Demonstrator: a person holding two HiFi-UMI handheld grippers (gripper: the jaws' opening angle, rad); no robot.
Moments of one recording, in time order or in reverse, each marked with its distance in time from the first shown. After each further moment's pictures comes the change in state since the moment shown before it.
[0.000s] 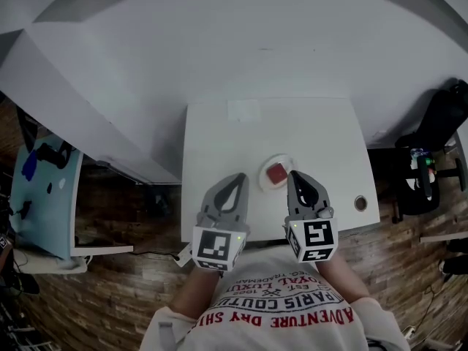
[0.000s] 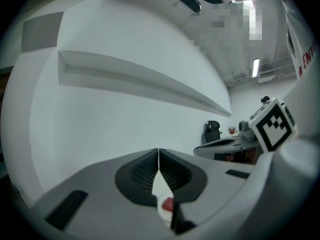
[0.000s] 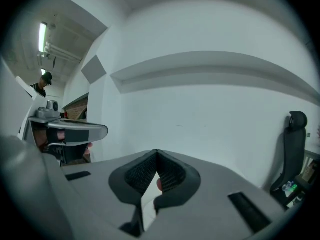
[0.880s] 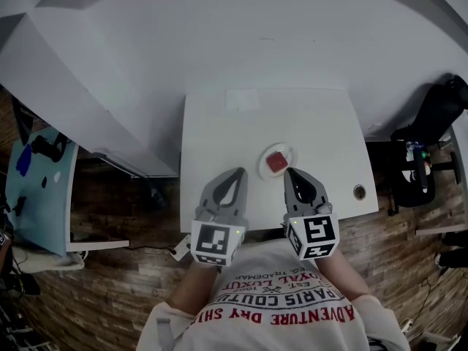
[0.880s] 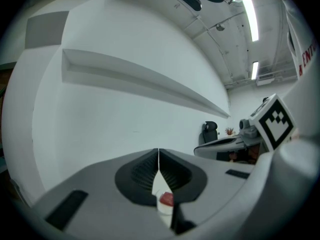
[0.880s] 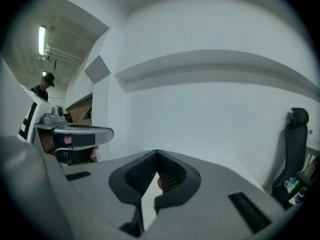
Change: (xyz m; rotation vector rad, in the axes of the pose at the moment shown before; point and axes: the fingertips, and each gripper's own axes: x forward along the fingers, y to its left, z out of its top) left arm -0.023 0.003 -0.010 -0.013 -0.002 -0.020; right arm -0.015 0.030 -0.007 0.015 0.021 0.032
